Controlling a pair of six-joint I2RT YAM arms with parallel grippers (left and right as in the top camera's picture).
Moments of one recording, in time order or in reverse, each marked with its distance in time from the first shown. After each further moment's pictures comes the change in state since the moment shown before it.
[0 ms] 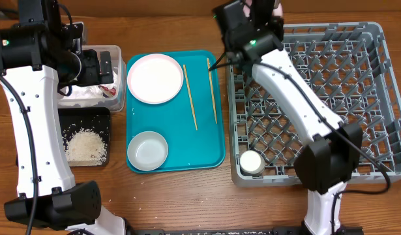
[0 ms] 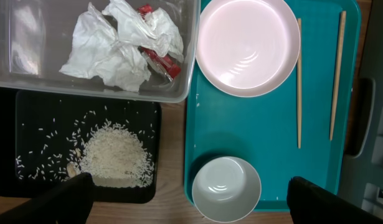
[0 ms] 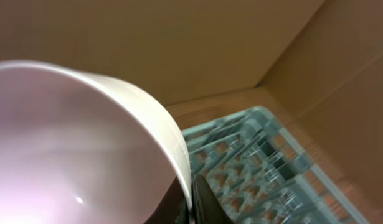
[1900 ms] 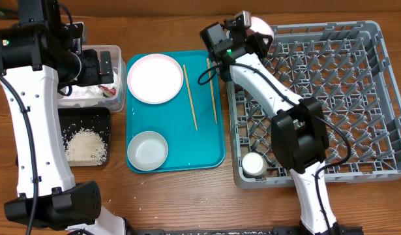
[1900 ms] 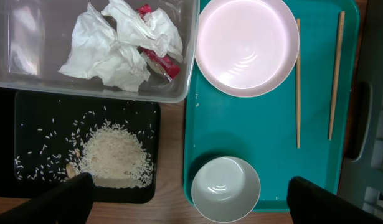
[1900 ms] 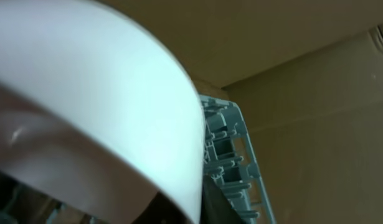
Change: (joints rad) left arm 0.000 0.000 0.000 0.000 0.003 0.000; right arm 0.040 0.237 0.007 -0.078 0.141 -0.289
